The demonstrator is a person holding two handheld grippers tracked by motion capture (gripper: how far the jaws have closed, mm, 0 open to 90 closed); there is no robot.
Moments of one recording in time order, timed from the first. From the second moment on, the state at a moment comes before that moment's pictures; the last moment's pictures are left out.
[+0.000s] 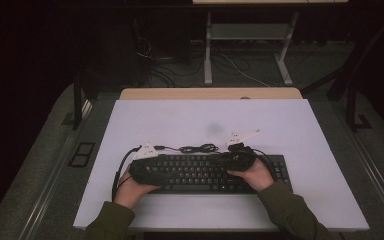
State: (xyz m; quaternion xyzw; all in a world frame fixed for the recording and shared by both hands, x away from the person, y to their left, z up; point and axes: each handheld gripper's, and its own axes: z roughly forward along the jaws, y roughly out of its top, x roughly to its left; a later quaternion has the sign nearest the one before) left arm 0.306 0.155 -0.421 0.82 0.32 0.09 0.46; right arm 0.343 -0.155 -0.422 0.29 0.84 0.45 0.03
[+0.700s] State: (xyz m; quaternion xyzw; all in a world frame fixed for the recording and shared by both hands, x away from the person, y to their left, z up) left arm 0.305 0.164 -0.420 0.82 0.33 0.10 0.47; right arm 0.341 -0.146 -0.434 0.28 0.87 0.42 0.02
